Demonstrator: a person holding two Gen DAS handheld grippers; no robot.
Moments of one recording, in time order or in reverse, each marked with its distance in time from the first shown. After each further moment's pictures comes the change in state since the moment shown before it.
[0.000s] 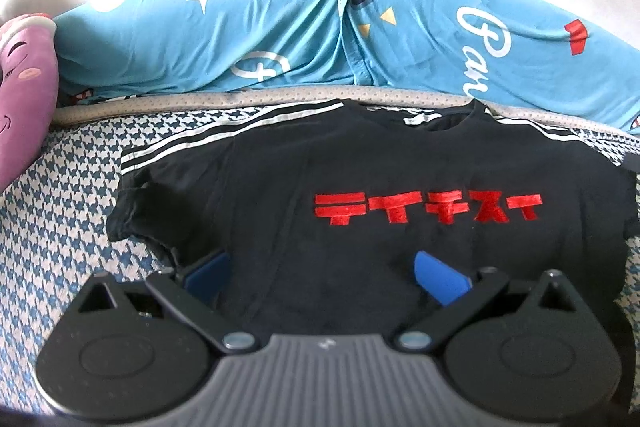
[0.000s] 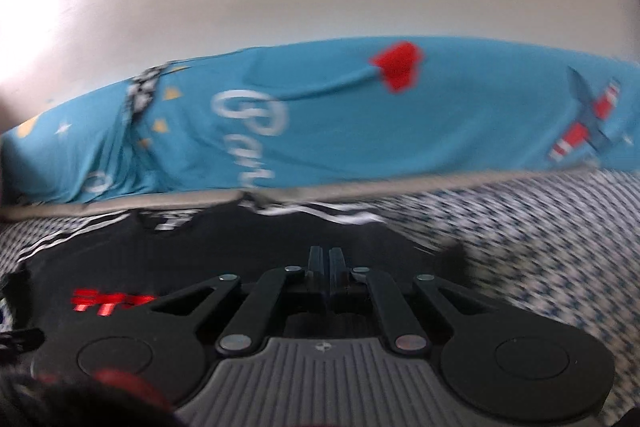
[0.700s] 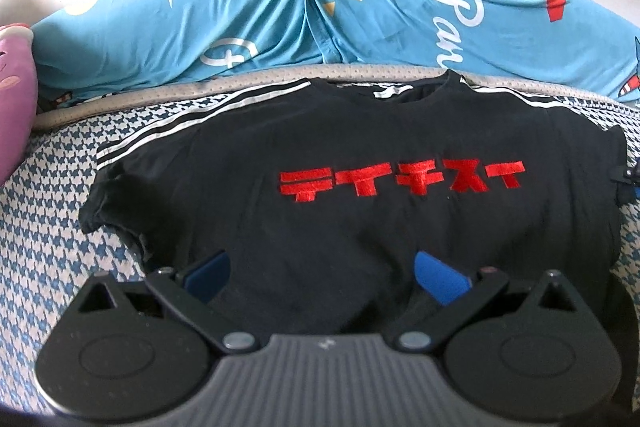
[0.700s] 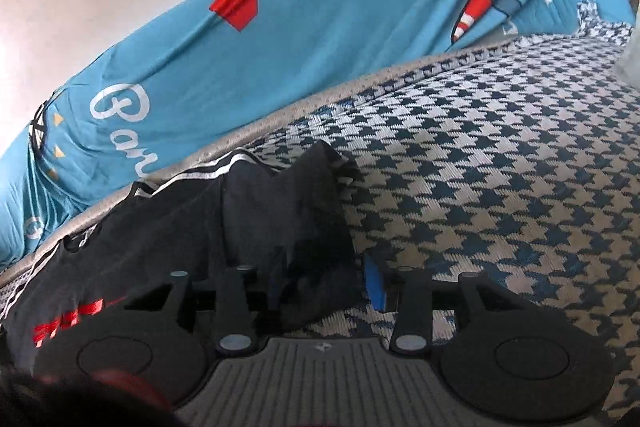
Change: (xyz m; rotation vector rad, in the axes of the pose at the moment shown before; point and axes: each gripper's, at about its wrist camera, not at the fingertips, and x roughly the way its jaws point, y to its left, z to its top) left arm 0.007 -0.021 -0.012 0.065 0.035 -0.014; right arm 0.034 -0.070 -0.035 0.274 0.083 -0.062
